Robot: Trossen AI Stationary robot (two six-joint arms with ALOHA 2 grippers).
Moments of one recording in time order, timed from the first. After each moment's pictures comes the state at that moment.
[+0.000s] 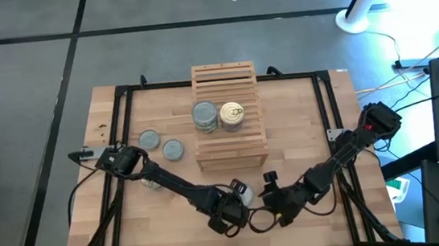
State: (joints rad) left arm -0.45 2.24 1.75 -0.71 -0.29 0.21; right arm 0.68 1.66 0.91 -0.18 0.38 0.25
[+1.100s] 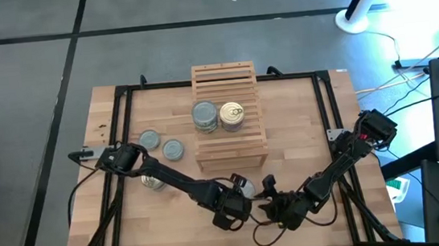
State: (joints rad) left arm -0.41 2.22 1.76 -0.69 -0.29 0.13; right arm 0.74 1.76 0.91 -0.08 0.59 0.01
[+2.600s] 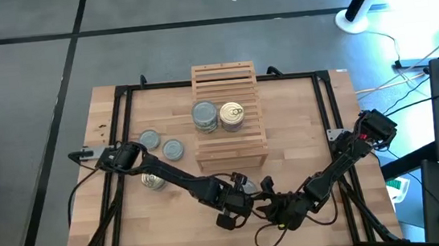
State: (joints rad) left arm -0.40 2.21 1.76 -0.65 -0.23 0.05; right arm 0.73 1.76 0.91 -0.01 0.59 -0.06
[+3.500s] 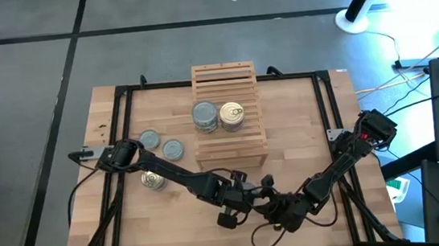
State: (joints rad) left arm -0.38 2.17 1.76 -0.65 -0.19 0.01; right arm 0.73 1.76 0.96 -0.05 0.64 0.05
